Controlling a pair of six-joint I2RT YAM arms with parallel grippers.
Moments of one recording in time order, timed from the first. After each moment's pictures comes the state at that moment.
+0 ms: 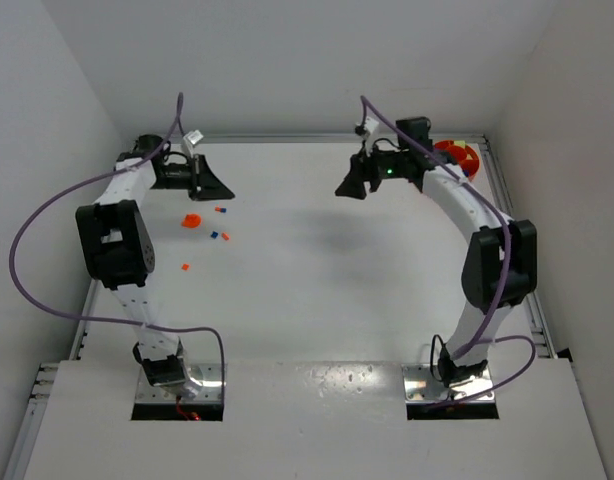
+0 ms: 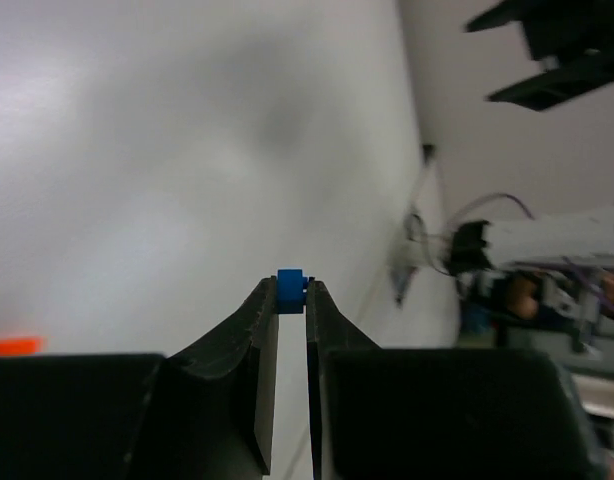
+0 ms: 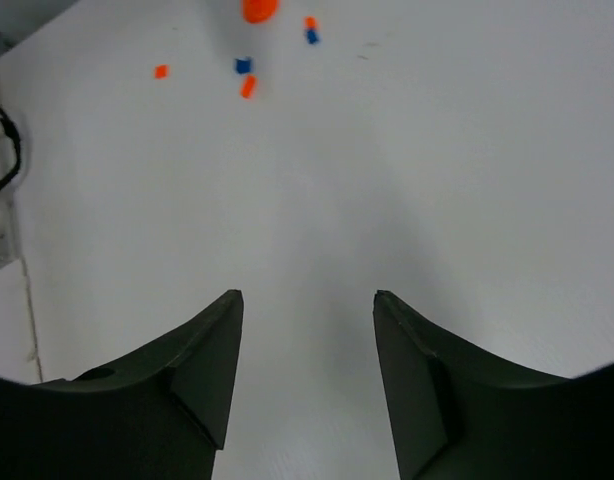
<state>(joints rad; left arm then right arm) 0.20 2.01 1.65 -0.83 1.13 0.09 0.20 1.82 1.51 -0.43 -0.86 -0.32</state>
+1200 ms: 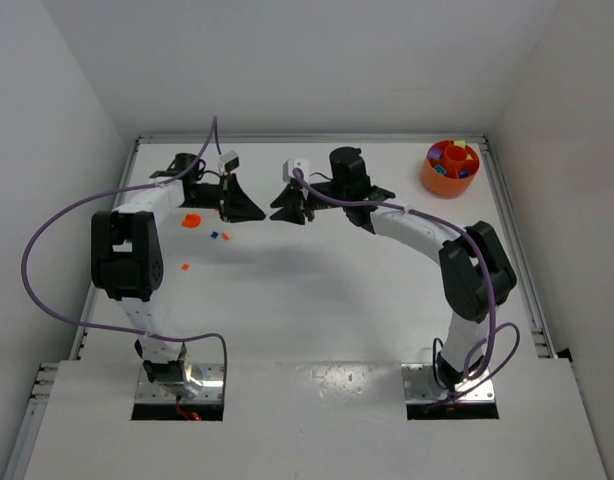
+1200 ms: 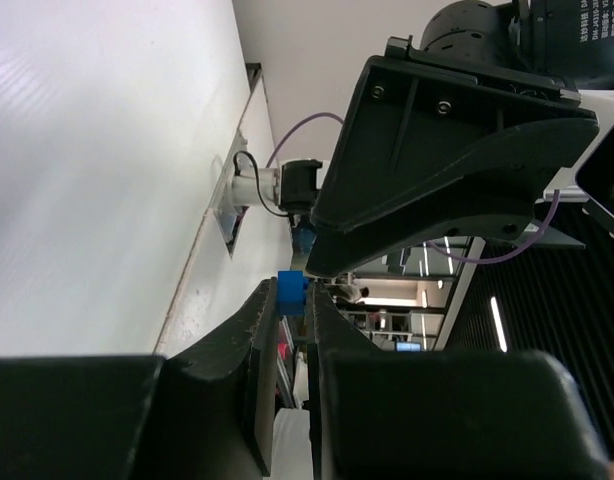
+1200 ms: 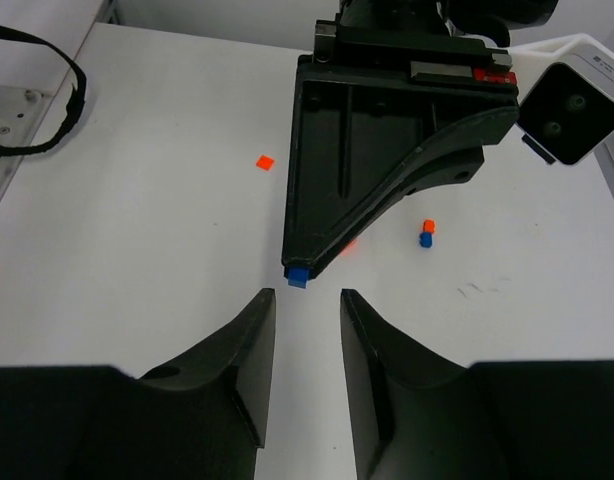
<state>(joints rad) 0.00 1.87 1.34 -0.66 1.46 -0.27 0.59 1.82 1.28 0.23 -0.93 -0.43</state>
